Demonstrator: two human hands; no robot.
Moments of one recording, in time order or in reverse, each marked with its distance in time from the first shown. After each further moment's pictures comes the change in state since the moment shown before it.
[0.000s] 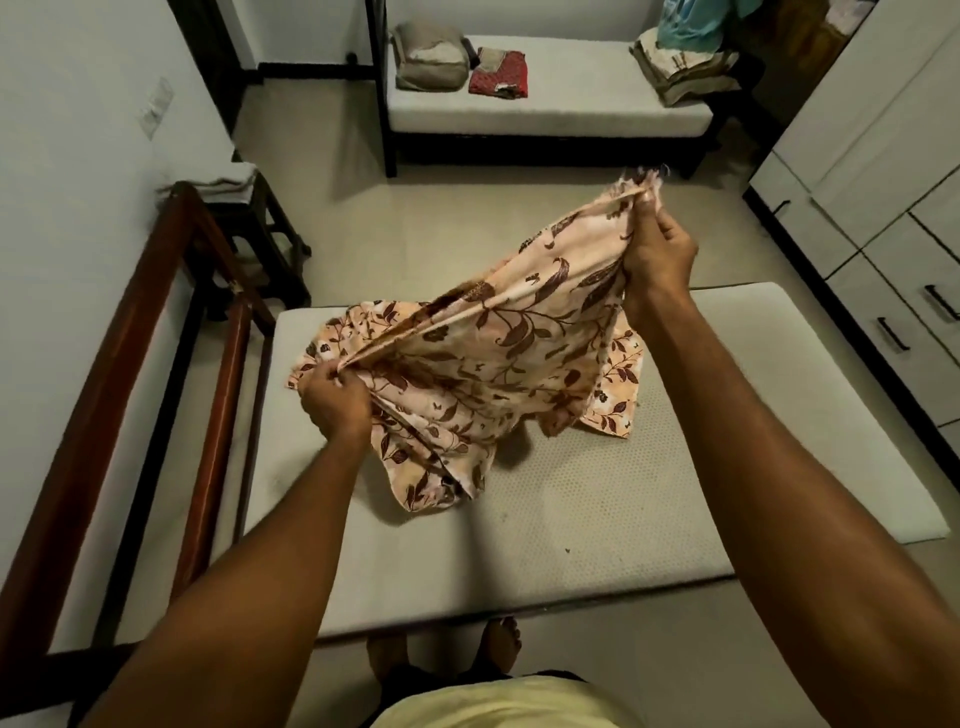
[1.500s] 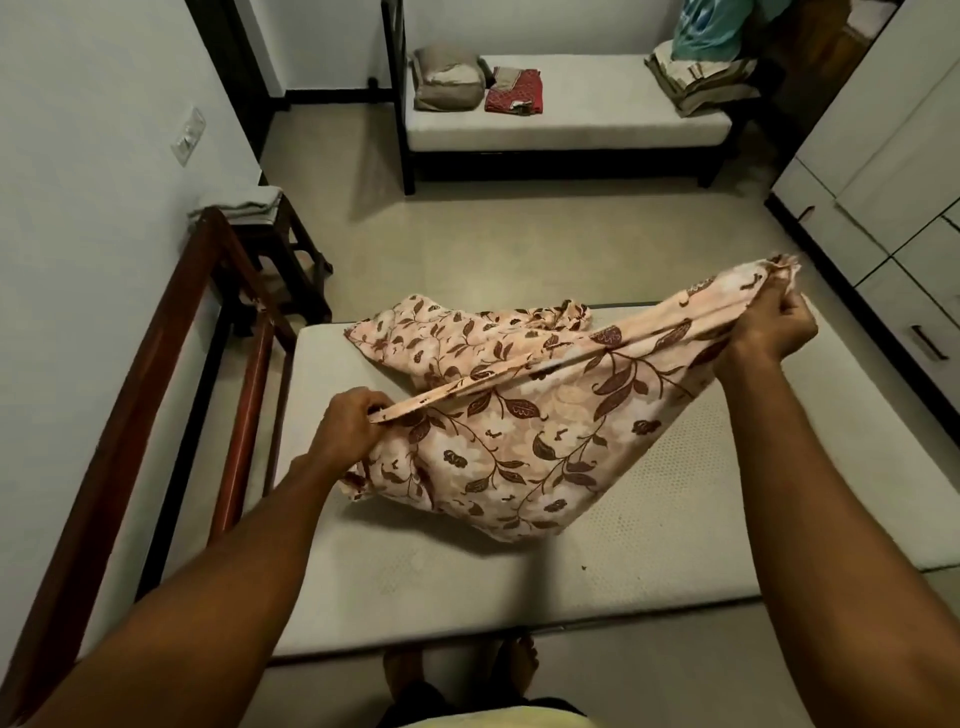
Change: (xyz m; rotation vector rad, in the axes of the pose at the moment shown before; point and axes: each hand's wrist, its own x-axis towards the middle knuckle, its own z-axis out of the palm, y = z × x) left_hand 0.023 -0.005 -0.040 0.522 -0.701 0.656; right_hand 0.056 0.025 -0.120 -0.109 0.549 -0.126
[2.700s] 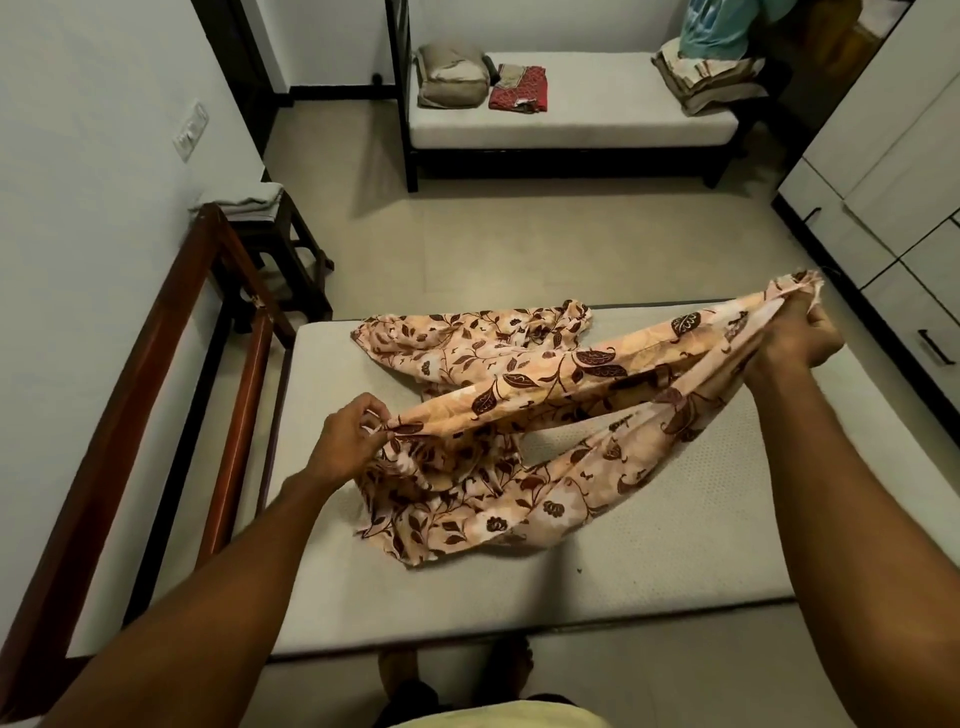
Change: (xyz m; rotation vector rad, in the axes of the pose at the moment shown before) left_hand -0.015 -0.006 0.017 -0.300 -0.028 -0.160; right_hand 0.055 0.018 -0.020 -0.062 0.044 0.130
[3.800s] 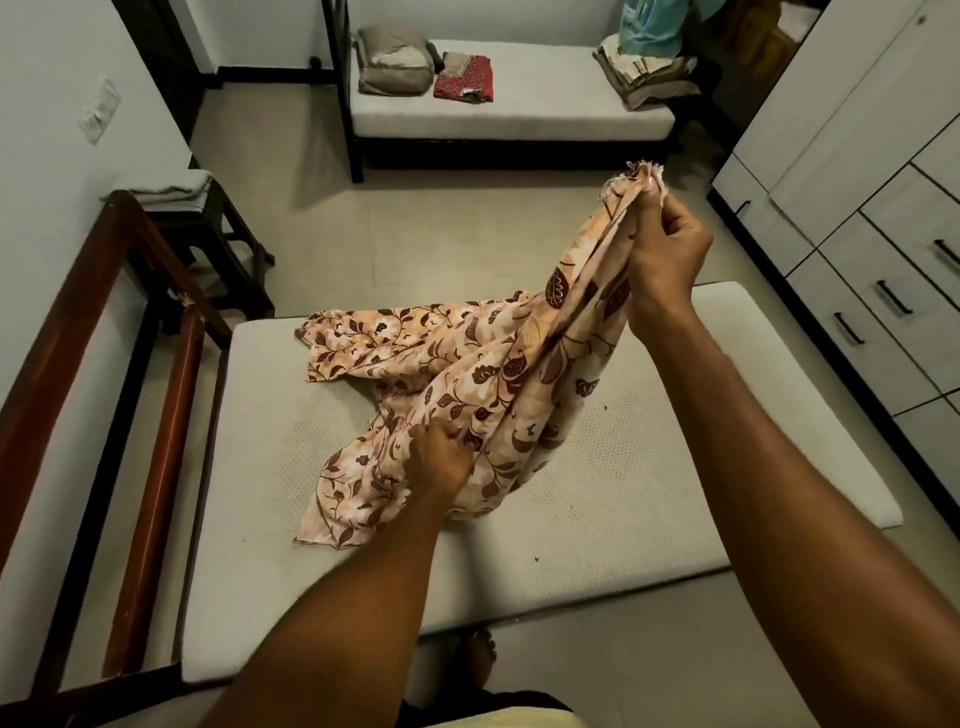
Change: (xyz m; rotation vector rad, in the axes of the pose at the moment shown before) left_hand 0.003 0.079 0.199 0.129 0.034 -0.243; right_hand -0.136 -0.077 0.040 0.016 -0.502 -0.378
